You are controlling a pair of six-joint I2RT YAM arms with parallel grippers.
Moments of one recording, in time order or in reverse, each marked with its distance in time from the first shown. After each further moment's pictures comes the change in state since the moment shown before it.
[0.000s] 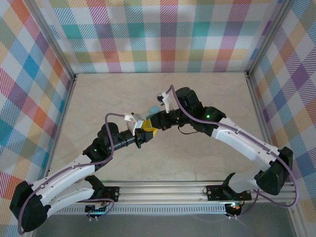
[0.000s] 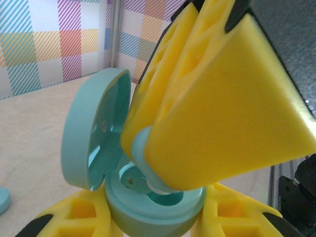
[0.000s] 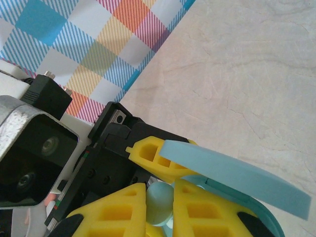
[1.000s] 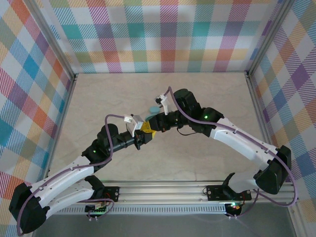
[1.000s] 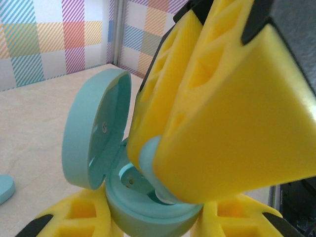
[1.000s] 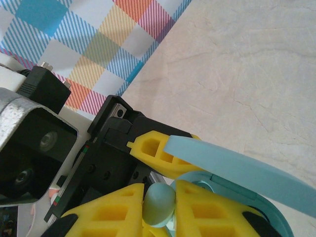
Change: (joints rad) left arm -0.005 -0.027 -0.012 -0.038 -0.021 0.001; right arm 0.004 0.010 -0.019 0.010 -0.024 0.000
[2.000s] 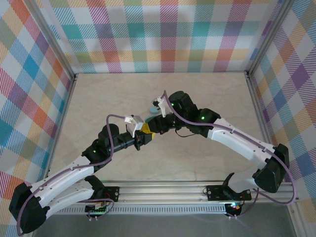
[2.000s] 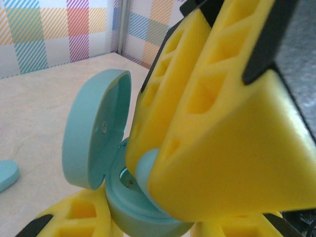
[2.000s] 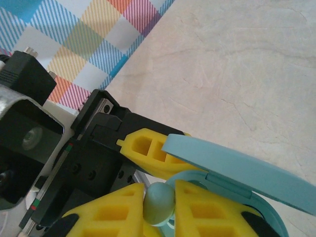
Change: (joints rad) left arm -0.001 0.000 -0.001 -0.049 -0.015 0.000; right arm 0.040 0.023 0.000 -0.027 0.083 -0.068
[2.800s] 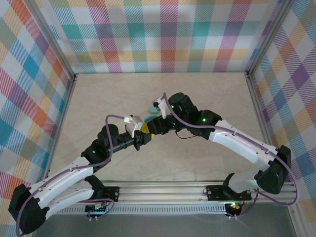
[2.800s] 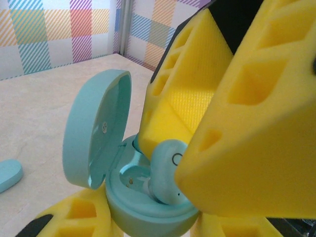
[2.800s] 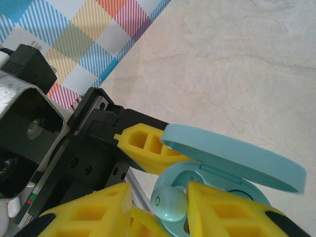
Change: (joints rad) left arm 0.000 -0.015 0.000 -0.007 -0.009 0.000; right arm 0.018 -0.026 0.008 -0.022 0.082 -0.010
